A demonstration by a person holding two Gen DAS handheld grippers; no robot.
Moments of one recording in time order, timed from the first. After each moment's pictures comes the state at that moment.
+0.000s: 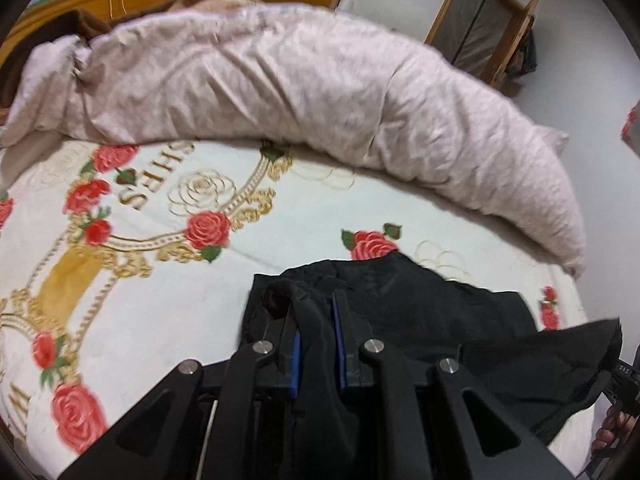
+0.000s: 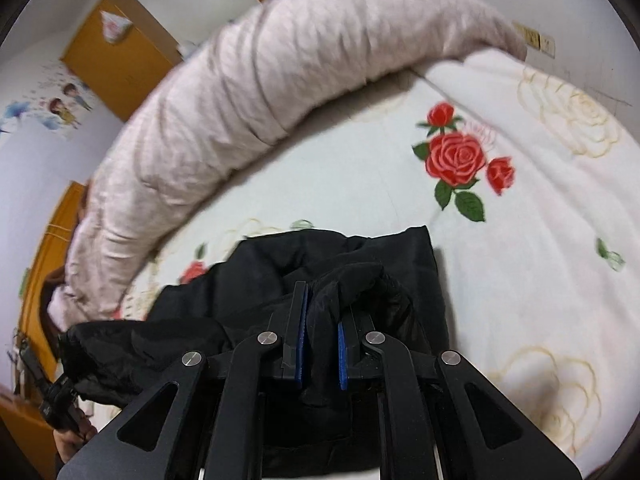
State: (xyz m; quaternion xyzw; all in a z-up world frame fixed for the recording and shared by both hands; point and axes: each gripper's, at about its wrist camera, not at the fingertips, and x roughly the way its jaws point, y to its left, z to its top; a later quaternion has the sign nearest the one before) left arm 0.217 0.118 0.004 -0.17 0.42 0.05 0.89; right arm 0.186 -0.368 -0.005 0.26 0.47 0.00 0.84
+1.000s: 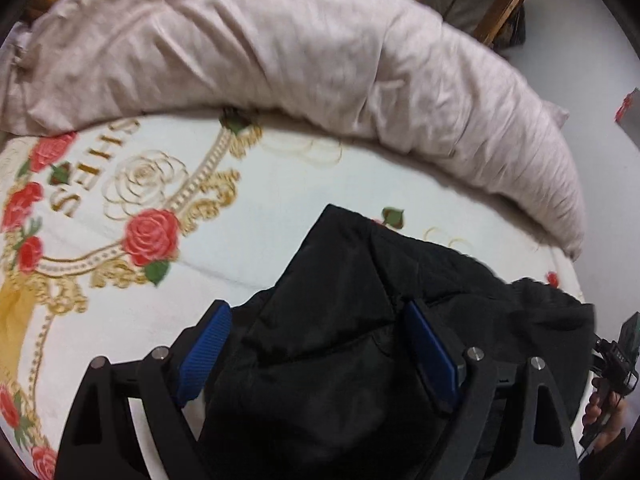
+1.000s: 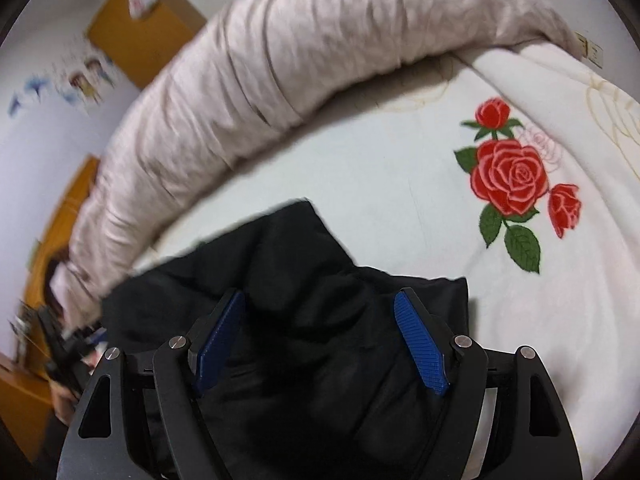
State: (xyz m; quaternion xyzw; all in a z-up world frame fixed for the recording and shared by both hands) left arm 0.292 0.123 -0.046 -0.17 0.47 -0.02 0.87; right arm 0.255 -0.384 -0.059 0.24 0.48 0.09 0.84
